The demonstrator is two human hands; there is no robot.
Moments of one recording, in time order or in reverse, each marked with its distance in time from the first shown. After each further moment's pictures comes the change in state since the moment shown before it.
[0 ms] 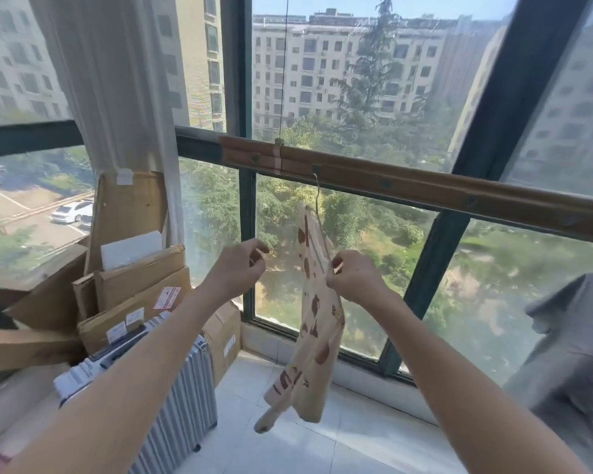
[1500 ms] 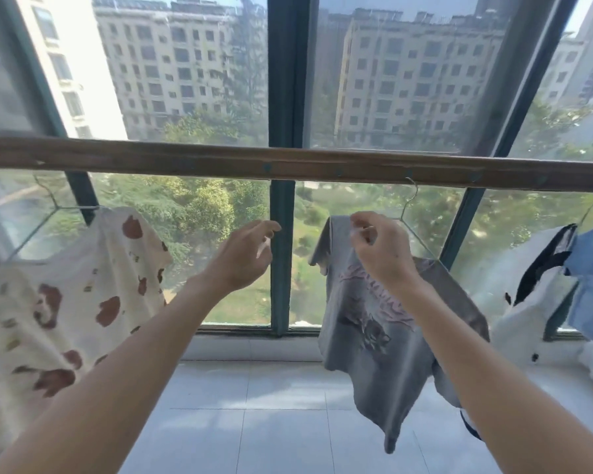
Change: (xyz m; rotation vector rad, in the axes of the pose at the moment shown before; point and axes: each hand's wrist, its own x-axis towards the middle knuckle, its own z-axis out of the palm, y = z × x) left_hand -0.089 0.312 0.213 -0.014 -0.059 0.676; right_hand -0.242 0.291 -0.219 0.108 0.657 -0.048
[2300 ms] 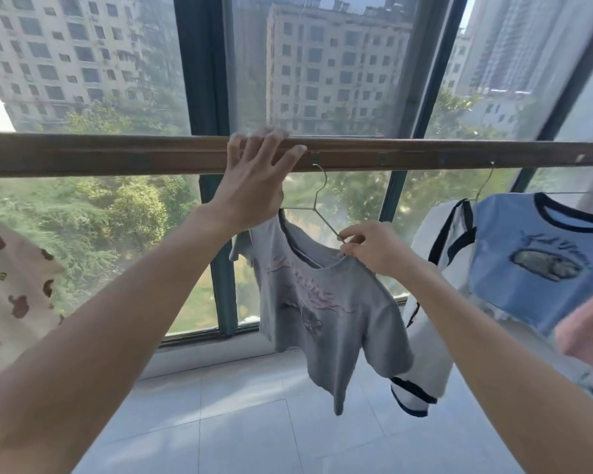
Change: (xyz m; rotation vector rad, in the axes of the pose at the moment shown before) left_hand 0.130 0.072 0.031 0.445 0.167 0.393; right_hand 0.004 0.073 -0.061 -0.271 -0.284 0.290
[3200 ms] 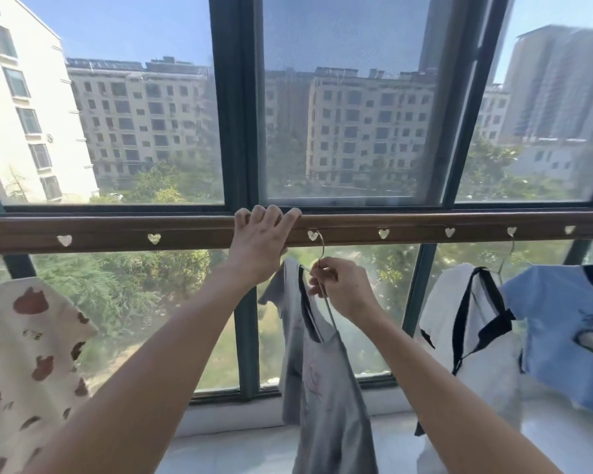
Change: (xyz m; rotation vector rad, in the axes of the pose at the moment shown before) left_hand 0.040 -0.013 0.021 0.143 -0.214 -0.240; right_hand 0.071 -0.047 0.014 0.572 0.097 -0.122
